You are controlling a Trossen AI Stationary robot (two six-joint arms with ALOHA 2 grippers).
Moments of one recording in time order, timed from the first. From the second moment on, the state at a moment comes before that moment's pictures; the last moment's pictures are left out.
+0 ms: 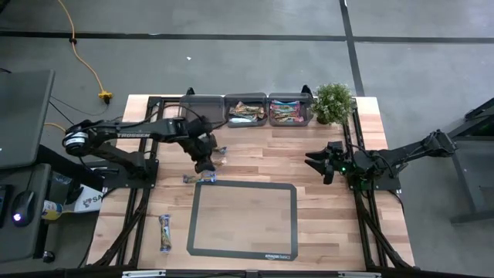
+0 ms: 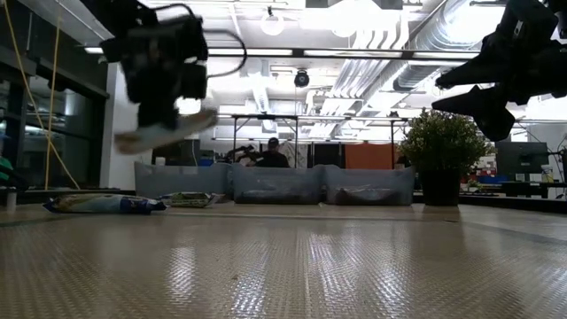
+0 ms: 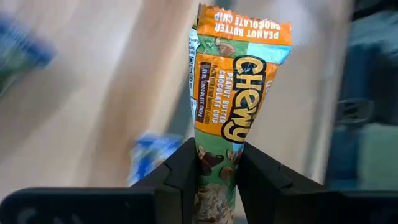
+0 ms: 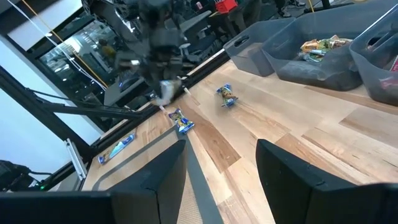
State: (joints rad) left arm 0.32 1.29 0.77 -0.54 0.56 -0.26; right arm 0.25 0.35 0.06 0.15 0.47 0.65
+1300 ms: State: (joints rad) left arm 0.32 1.01 1.01 0.21 0.32 -0.27; right arm 0.25 0.35 0.06 0.15 0.50 0.63
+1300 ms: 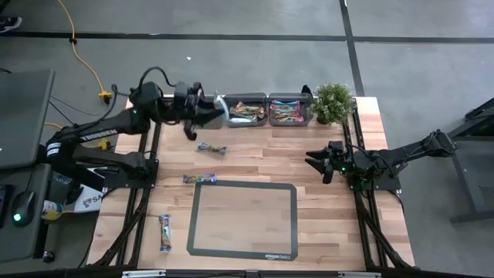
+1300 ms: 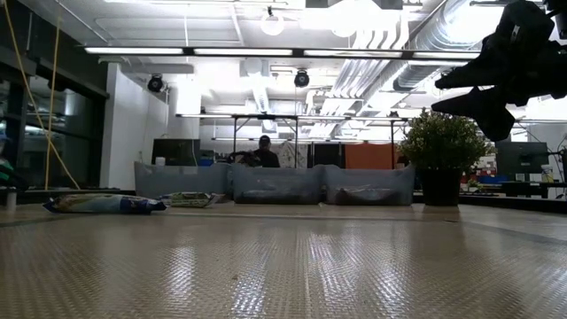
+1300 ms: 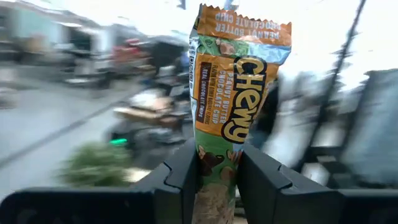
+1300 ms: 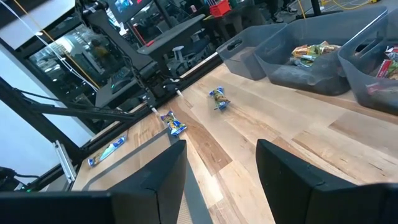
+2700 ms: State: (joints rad) left arm 0.74 1.90 2.06 -0.97 0.37 0.47; right arm 0.25 0.35 0.06 0.14 0.51 0.62
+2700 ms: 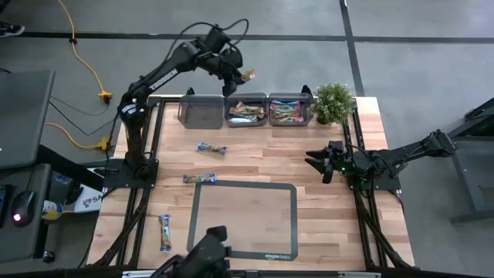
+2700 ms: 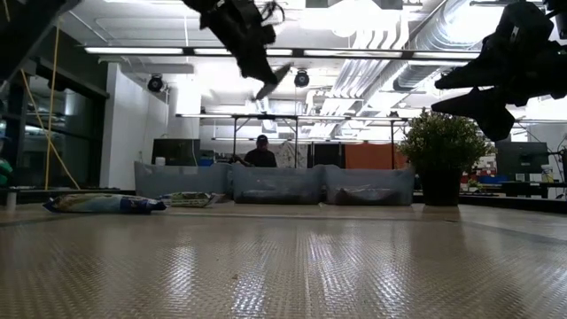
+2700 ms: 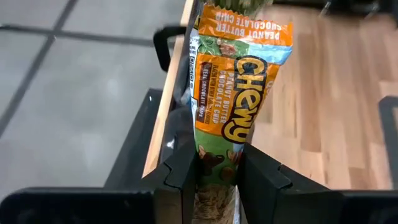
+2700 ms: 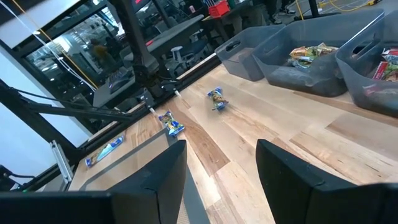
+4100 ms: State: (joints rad) left arm 0.74 2.19 2.06 -1.02 0.36 0.52; right arm 0.21 0.35 0.01 0.12 0.72 0.33
